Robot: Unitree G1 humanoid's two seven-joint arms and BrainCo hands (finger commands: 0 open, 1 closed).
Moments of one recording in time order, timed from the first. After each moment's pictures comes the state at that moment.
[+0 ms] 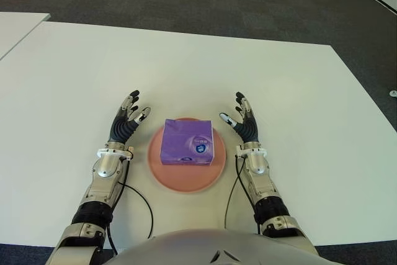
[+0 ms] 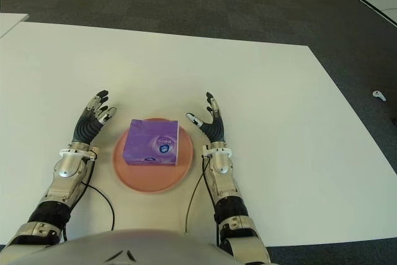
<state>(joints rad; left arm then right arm) -0.03 0.17 0.03 0.56 0.04 -0.59 0.00 -0.16 -0.01 -0.01 0.62 -0.16 -0.57 -0.17</state>
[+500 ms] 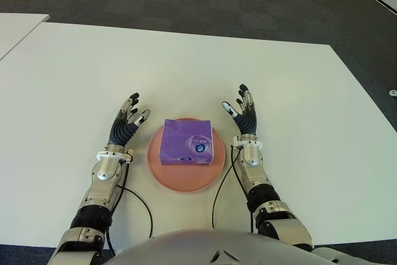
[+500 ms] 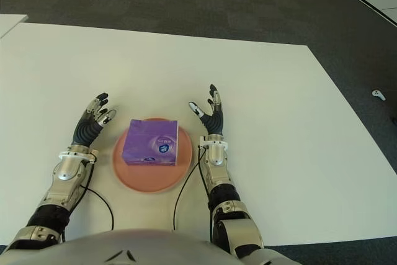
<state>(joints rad) -0.01 0.17 0.02 0.54 0.04 -0.57 0.00 -0.24 0.01 -0.02 0.76 -0.13 -0.70 -0.23</state>
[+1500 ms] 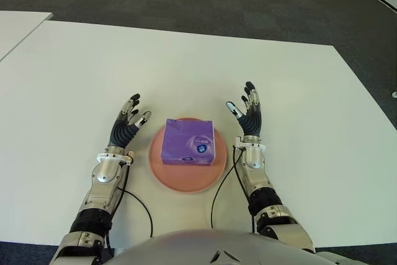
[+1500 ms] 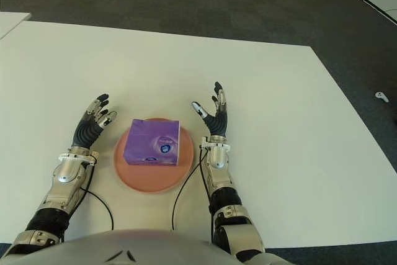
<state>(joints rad) 0.02 0.16 0.02 0.49 0.04 -0.56 0.00 -0.17 0.00 0.00 0.64 -0.14 -0.73 -0.26</state>
